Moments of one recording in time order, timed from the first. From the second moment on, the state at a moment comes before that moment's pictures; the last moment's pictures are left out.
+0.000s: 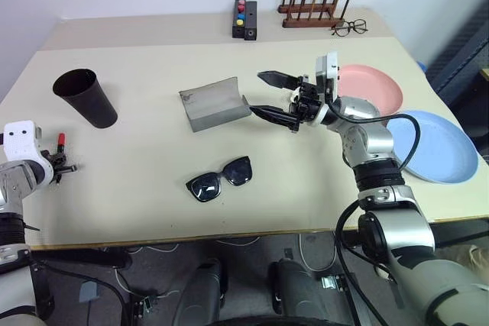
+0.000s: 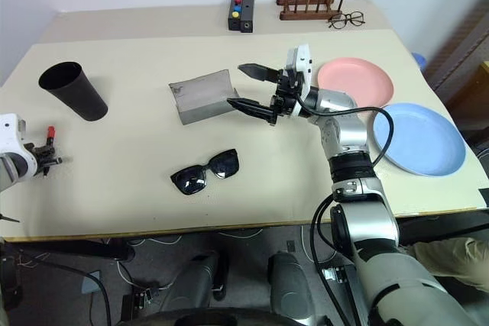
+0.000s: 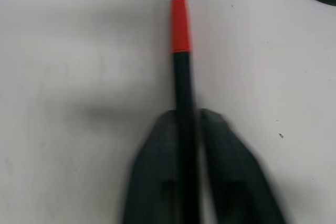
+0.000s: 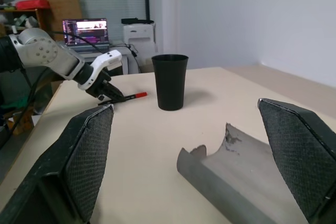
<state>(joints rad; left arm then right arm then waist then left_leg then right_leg) -0.42 0.85 0.41 0.44 -0.33 0.90 -0.28 -0.87 -0.30 -0.05 0.54 0.42 0.08 1.28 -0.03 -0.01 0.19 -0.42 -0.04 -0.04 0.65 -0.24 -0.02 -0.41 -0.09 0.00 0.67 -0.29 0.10</state>
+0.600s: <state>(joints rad) -0.30 0.60 0.88 0.08 -0.44 0.59 -0.11 -0.88 -0.29 -0.05 0.57 0.41 0.06 1.29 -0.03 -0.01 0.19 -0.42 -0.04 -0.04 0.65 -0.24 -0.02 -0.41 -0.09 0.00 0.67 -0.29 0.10</state>
